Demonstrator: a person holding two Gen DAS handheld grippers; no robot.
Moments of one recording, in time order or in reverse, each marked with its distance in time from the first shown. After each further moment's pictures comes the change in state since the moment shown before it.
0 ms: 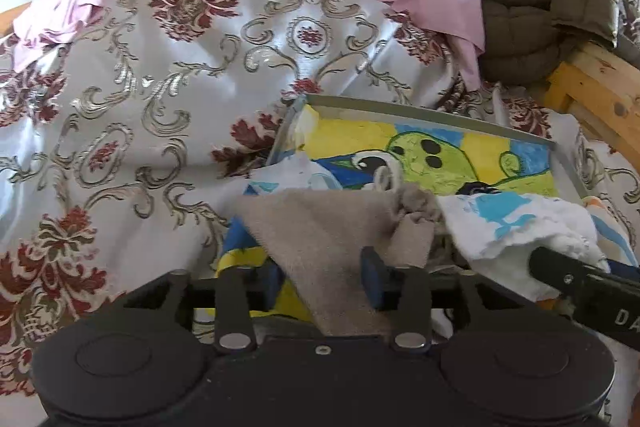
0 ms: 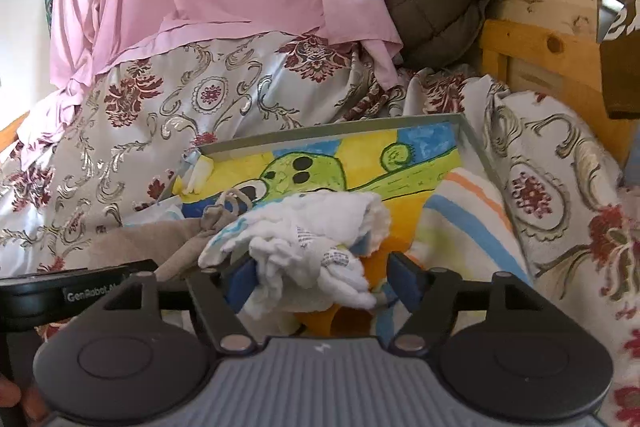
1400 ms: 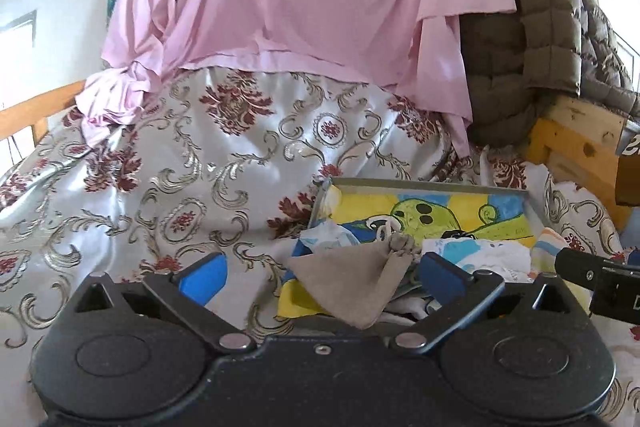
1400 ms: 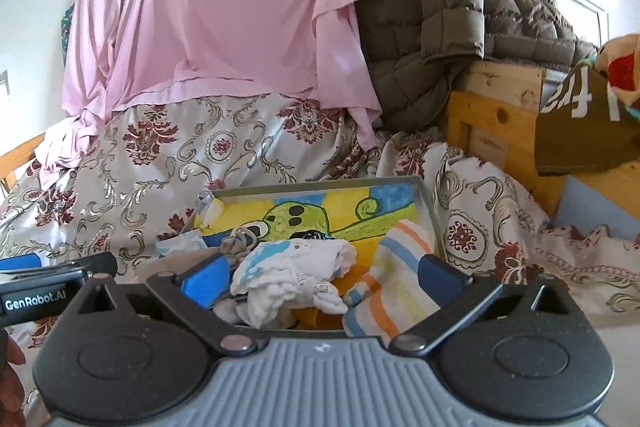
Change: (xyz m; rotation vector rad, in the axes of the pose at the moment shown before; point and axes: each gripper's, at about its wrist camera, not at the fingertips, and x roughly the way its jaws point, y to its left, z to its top) left arm -0.134 -0.002 -0.018 0.048 -0.231 0.075; right arm -0.113 0.009 -0.006 -0.041 -0.157 -0.042
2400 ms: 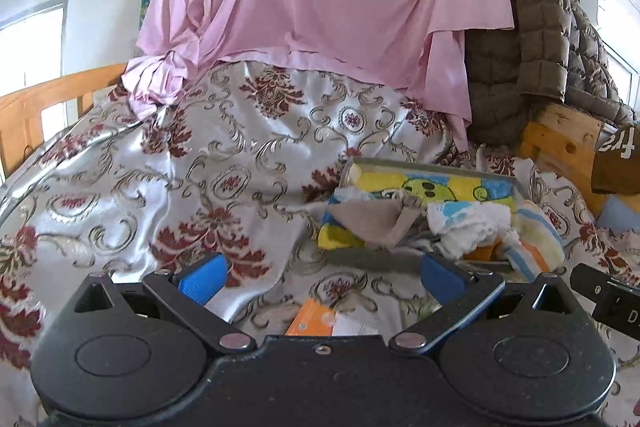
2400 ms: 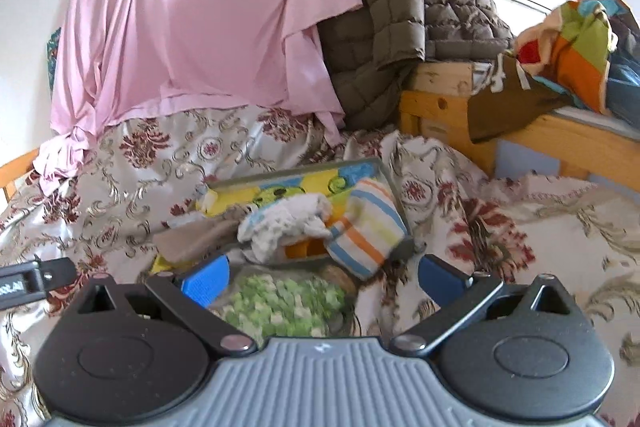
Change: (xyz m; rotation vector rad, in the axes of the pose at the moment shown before) left arm -0.102 0.041 -0.055 -0.055 -0.006 0.005; right arm -0.096 0.016 -0.073 0.083 -0.050 -0.107
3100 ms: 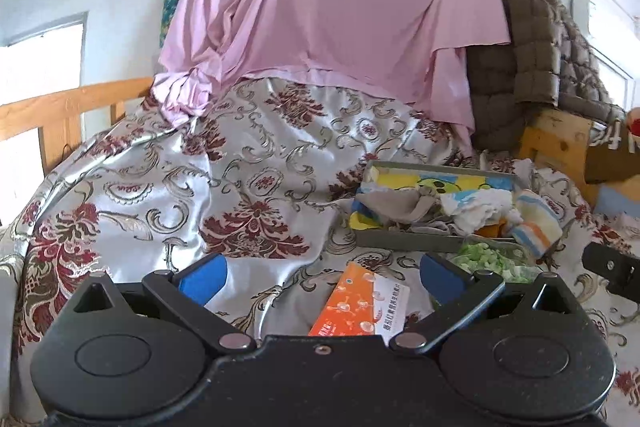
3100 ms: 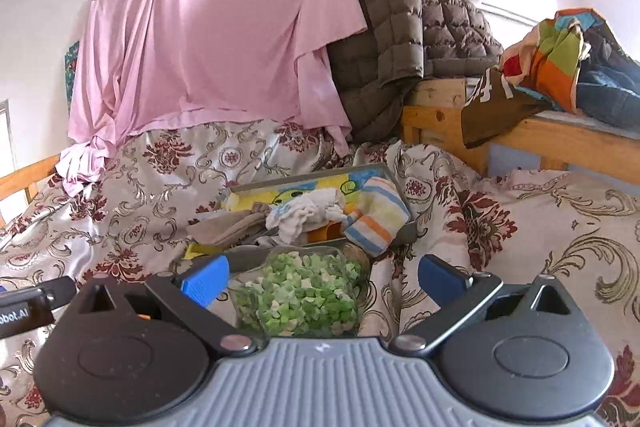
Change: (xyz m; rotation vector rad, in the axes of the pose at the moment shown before) left arm -0.065 0.037 -0.045 0.025 -0.085 0.006; right arm -0.073 0.024 -0.035 -0.001 -0.098 0.017
